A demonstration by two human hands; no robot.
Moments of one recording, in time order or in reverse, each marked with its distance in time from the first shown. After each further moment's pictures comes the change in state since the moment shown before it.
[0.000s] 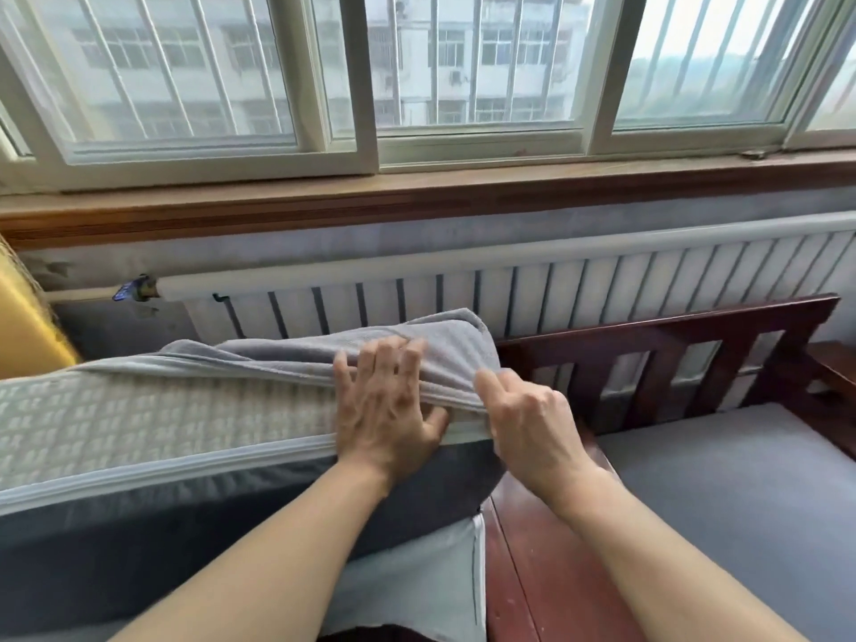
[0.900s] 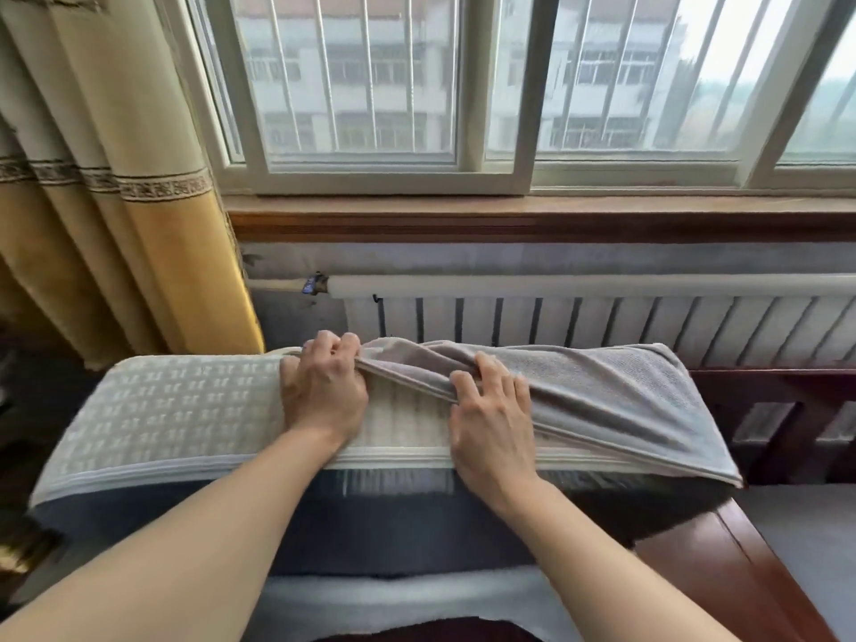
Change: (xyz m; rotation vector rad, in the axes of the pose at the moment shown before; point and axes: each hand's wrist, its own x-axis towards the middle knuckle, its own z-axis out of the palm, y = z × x) left_hand -0.035 -0.254 -0.073 0.136 0.022 -0.379; right_hand 0.058 -0.231 0.059 0.170 -0.141 0.114
